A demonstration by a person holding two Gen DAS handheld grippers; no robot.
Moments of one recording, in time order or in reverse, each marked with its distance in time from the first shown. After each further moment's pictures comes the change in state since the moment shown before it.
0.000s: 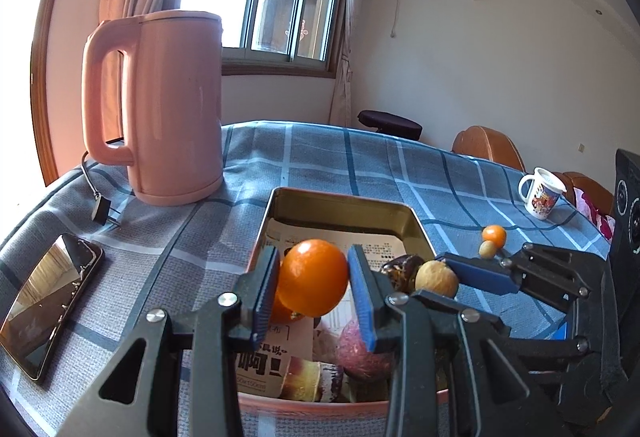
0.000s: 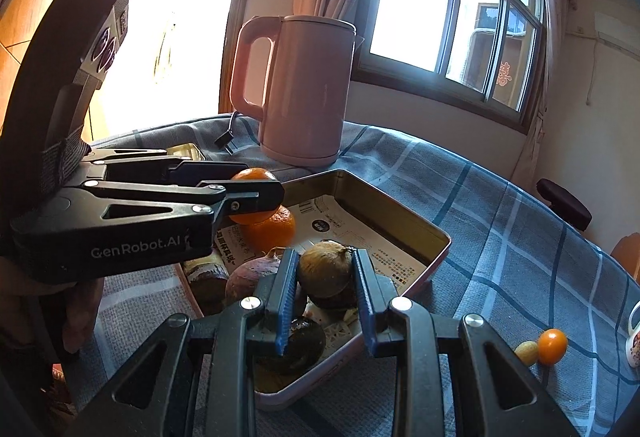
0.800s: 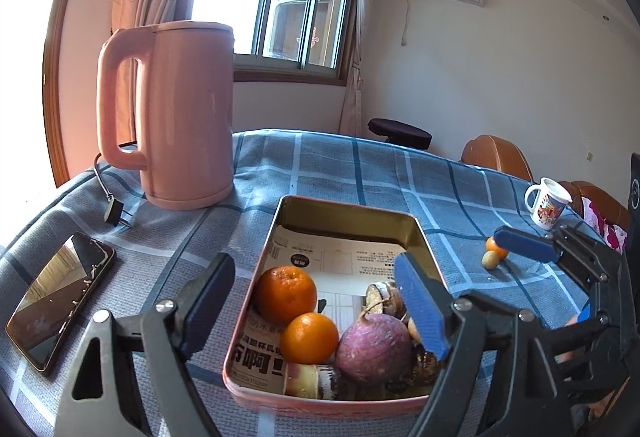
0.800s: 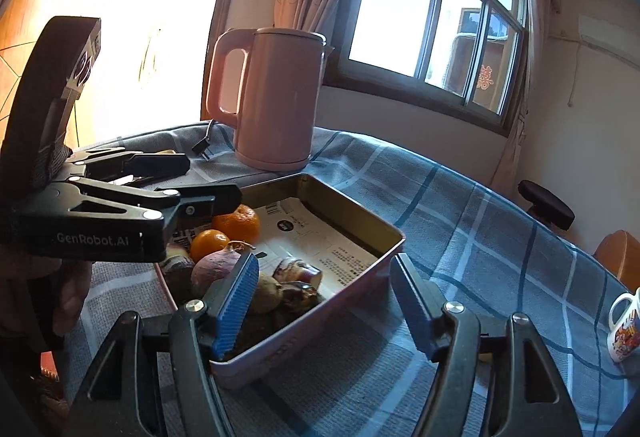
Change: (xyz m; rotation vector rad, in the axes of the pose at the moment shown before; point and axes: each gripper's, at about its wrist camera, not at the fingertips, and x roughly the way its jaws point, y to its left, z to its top) left arm -0.009 -0.004 0.003 -0.019 -0.036 0.037; right arm -0.028 -0.029 -0.004 0.019 -0.037 -0.082
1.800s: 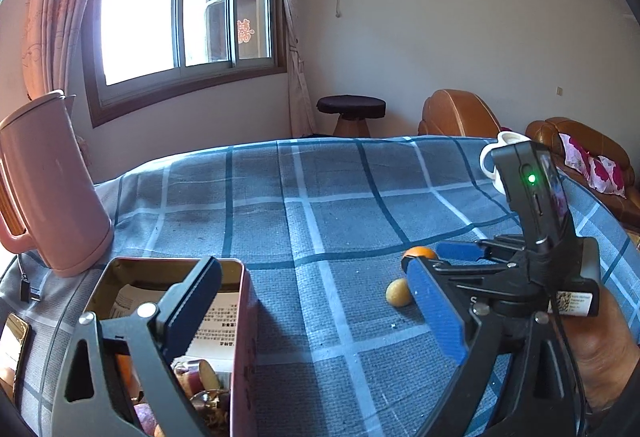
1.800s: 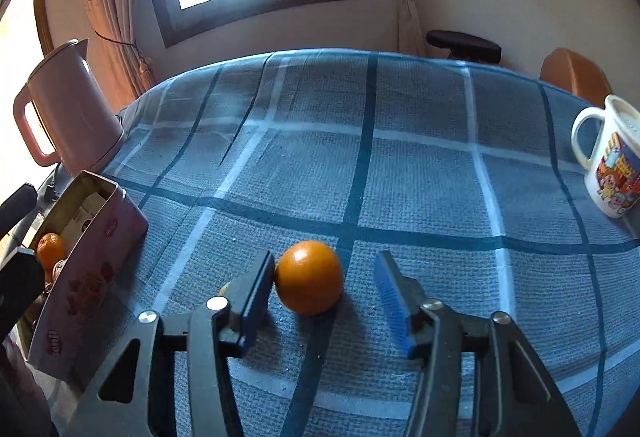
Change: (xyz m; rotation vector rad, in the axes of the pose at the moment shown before) left arm 0.069 -0.166 0.026 0.226 0.067 -0.077; right arm 0.051 -0.195 -0.067 0.514 0.325 -0.124
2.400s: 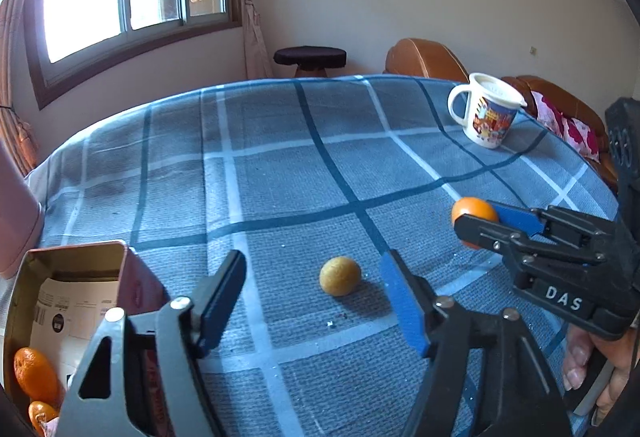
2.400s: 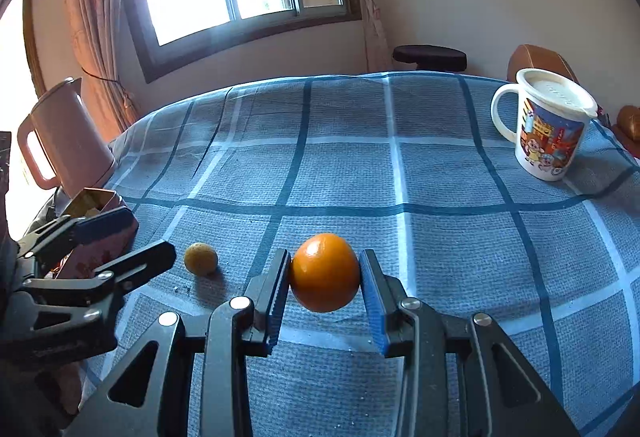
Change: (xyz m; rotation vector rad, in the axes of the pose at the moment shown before) left arm 0.065 -0.049 -0.006 0.074 0.212 -0.136; right arm -0.064 -0.048 -0.036 0.084 -0.122 -0.083
